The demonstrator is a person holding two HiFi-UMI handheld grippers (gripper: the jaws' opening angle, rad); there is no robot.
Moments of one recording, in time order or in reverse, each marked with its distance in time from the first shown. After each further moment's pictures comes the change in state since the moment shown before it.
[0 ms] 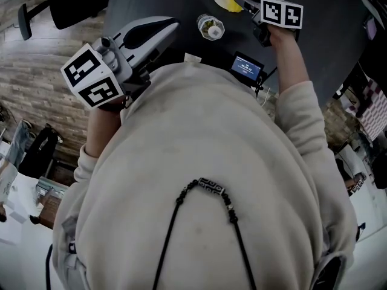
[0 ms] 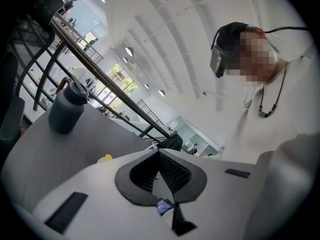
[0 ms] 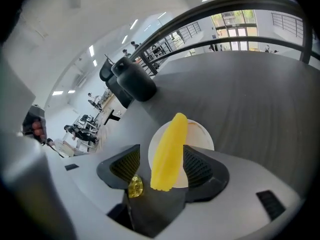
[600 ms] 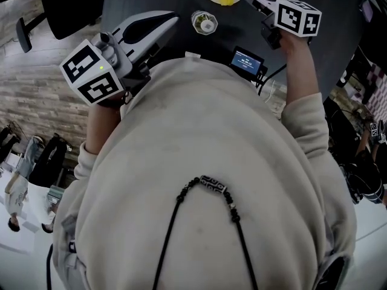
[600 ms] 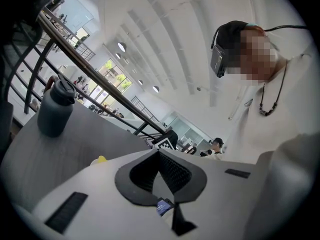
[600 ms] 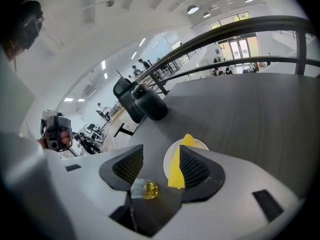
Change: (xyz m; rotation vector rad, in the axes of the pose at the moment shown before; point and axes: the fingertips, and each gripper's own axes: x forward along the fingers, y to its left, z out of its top) left arm 0.017 -0.012 0.005 0.049 0.049 -0.061; right arm -0.077 0.033 0.030 -0.031 -0.181 0.070
